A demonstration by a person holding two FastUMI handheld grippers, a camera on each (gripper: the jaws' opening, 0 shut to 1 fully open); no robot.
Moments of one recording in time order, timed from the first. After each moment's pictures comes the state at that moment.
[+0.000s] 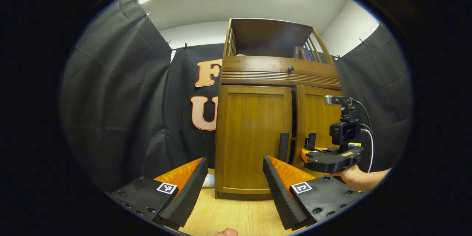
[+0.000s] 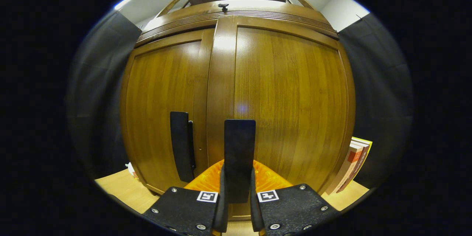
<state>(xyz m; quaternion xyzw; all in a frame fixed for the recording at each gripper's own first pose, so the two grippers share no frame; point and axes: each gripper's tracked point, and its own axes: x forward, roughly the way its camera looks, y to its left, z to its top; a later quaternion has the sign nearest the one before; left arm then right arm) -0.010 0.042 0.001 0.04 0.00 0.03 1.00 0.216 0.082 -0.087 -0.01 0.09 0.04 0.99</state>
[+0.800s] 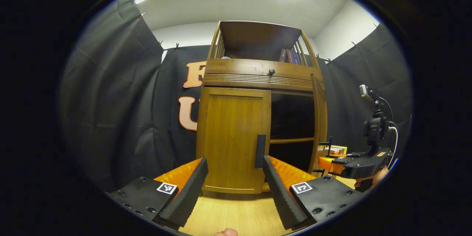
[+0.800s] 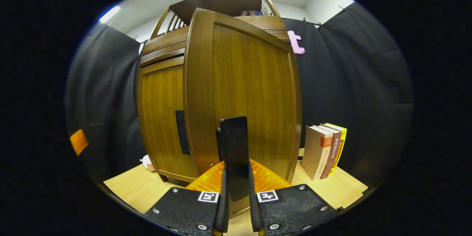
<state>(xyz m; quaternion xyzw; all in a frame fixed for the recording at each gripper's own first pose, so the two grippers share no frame) -0.017 -0.019 -0.008 0.03 0.00 -0.01 1.00 0.091 -0.002 -0.061 0.02 0.11 0.02 0.99</state>
